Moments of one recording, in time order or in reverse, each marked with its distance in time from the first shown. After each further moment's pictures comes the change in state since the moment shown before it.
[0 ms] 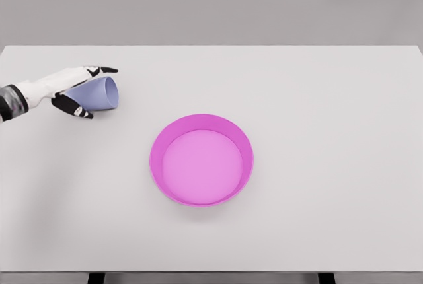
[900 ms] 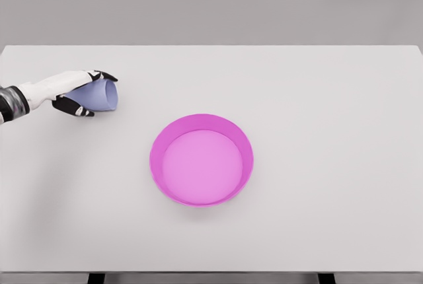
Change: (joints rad) left arm 0.002 -0.002 0.000 0.002 -0.044 0.000 0.002; right arm 0.000 0.000 0.000 0.000 0.000 0.000 0.000
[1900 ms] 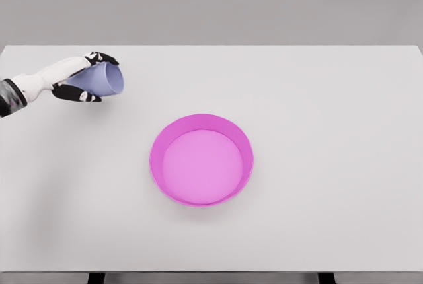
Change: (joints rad) left arm 0.005 0.006 0.006 -0.041 0.204 0.000 -0.003; right arm 0.000 0.000 0.000 0.000 0.000 0.000 0.000
